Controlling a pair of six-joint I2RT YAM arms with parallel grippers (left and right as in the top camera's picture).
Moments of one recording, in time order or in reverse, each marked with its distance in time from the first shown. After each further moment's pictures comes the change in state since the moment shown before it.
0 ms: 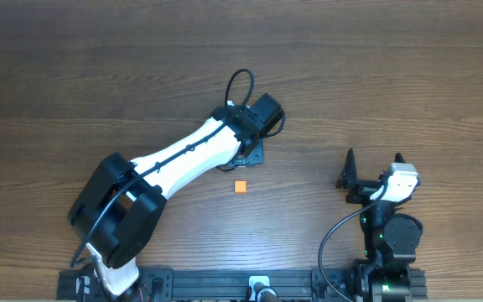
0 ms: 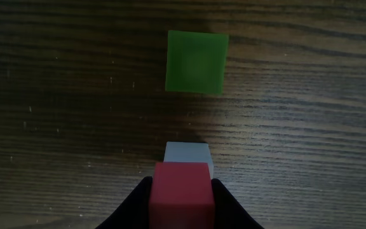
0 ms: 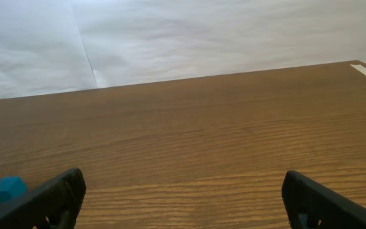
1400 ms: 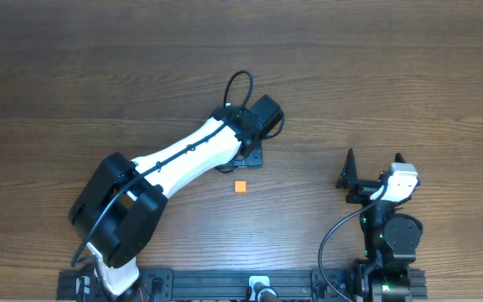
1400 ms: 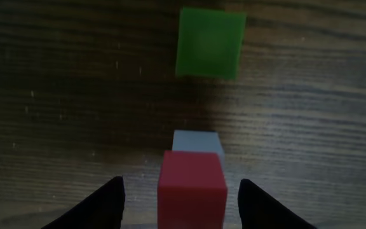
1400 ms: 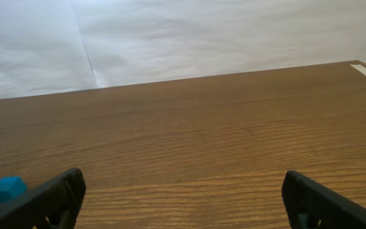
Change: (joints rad) left arm -0.003 0.004 0.000 -0.034 0.015 -0.014; right arm 0.000 0.000 0.000 0.000 0.000 0.000
